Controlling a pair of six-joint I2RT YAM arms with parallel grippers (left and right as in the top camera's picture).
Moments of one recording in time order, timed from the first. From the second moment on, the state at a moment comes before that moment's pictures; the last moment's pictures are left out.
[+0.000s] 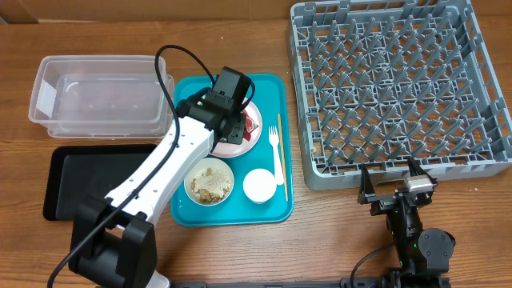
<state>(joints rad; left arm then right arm) -0.45 1.72 1.34 -0.81 -0.20 -0.25 -0.05 0.01 0.02 -0.02 -0.18 -0.03</state>
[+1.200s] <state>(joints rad) -0.42 1.72 1.16 -0.61 -0.17 -0.16 -0.05 0.01 0.02 -0.02 -0.18 -0.03</state>
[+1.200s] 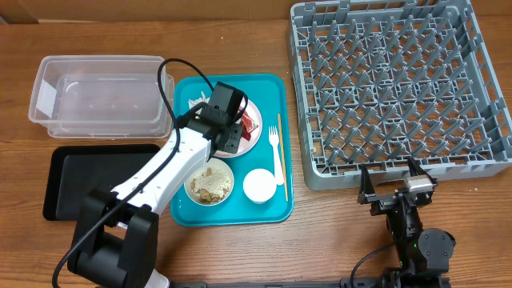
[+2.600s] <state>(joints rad) -0.42 1.75 1.31 -0.78 -0.19 -0.16 -0.05 0.01 0.02 -0.02 -0.18 -0.03</state>
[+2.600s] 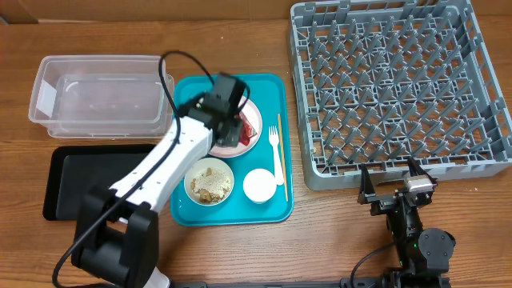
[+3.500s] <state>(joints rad) -0.19 1.66 1.70 -1.20 -0.45 -0.34 -0.05 0.01 0.02 -0.02 -0.18 -0.03</state>
